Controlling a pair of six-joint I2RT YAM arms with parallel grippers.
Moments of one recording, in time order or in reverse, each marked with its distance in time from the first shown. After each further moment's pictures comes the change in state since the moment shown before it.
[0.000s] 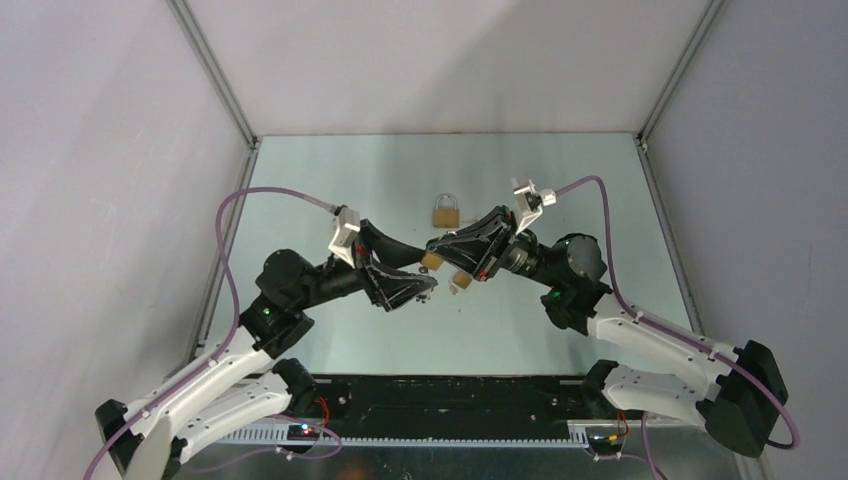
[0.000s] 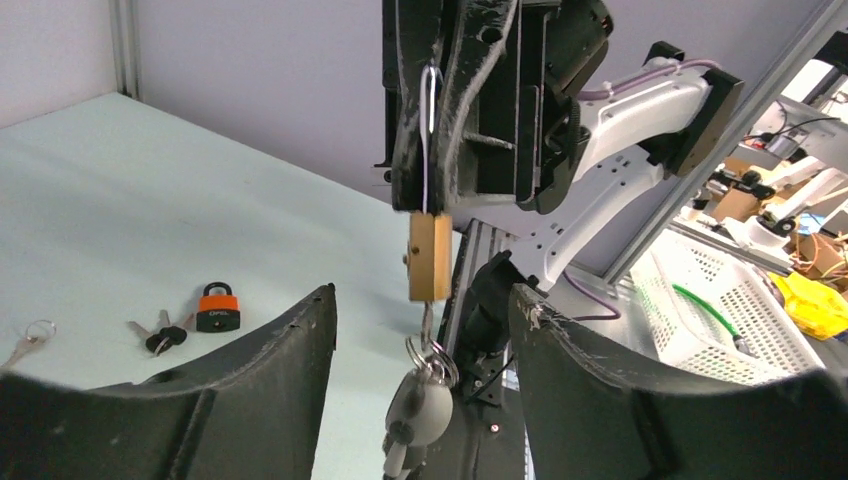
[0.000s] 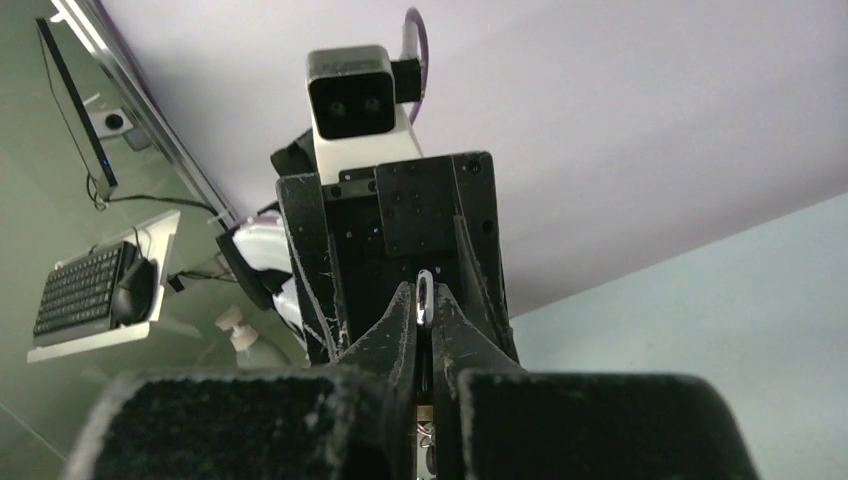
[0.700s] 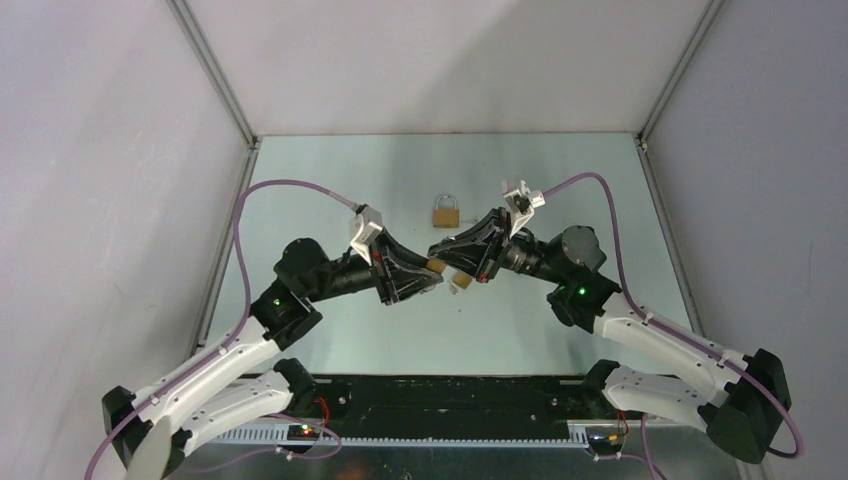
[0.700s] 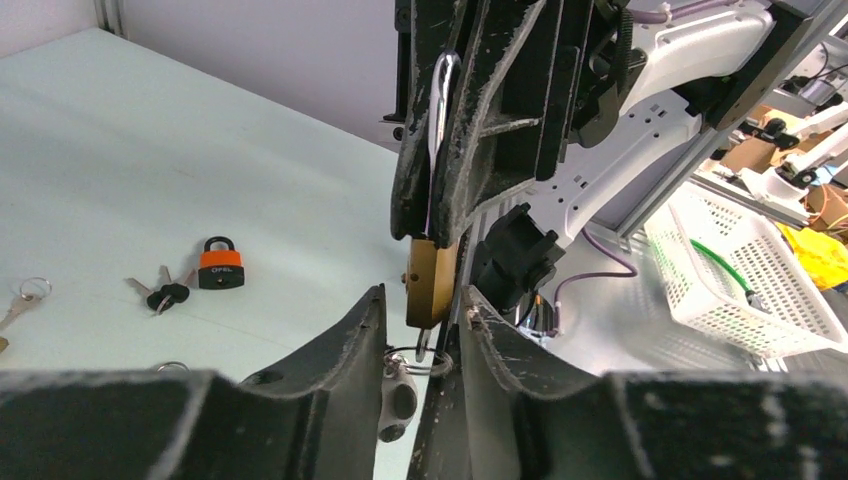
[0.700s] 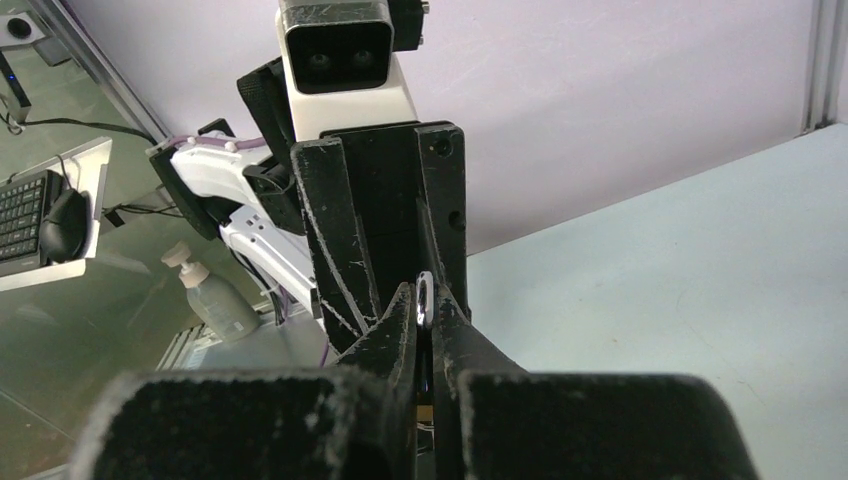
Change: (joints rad) left arm 0.003 0.093 0.029 -0.085 0.050 0.077; right arm -0.027 -0.030 0.042 -0.253 -0.089 -0.167
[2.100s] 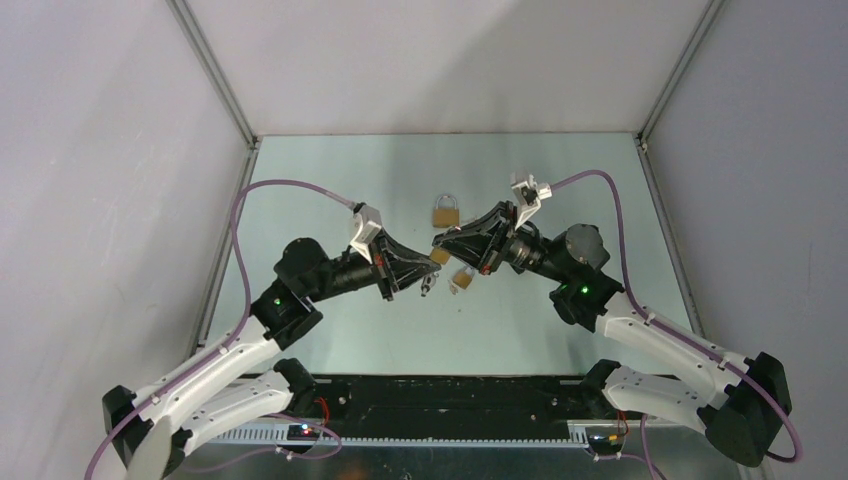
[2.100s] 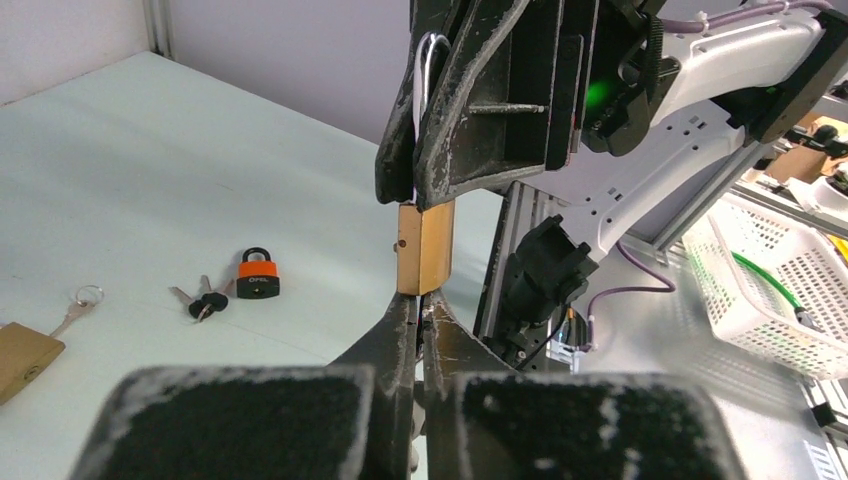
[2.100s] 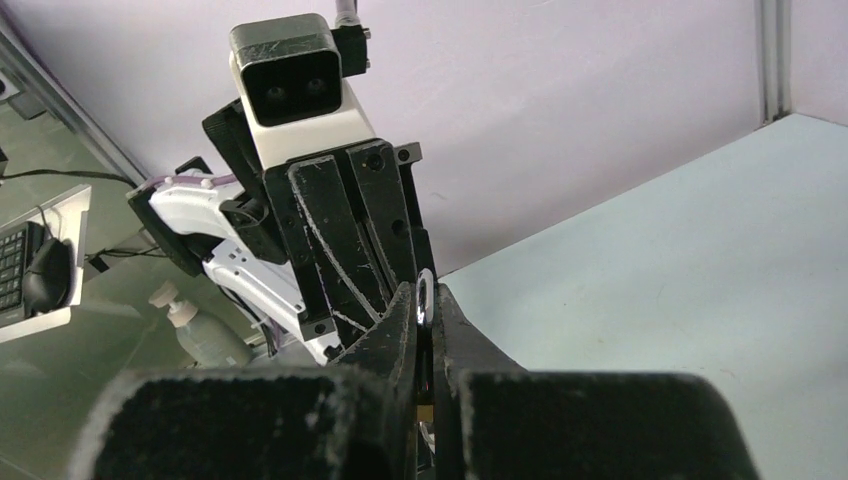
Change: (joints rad) left arm 0.002 0.000 0.000 0.006 -0.053 0.048; right arm -0.039 -0.011 0.000 0.000 0.051 0.054
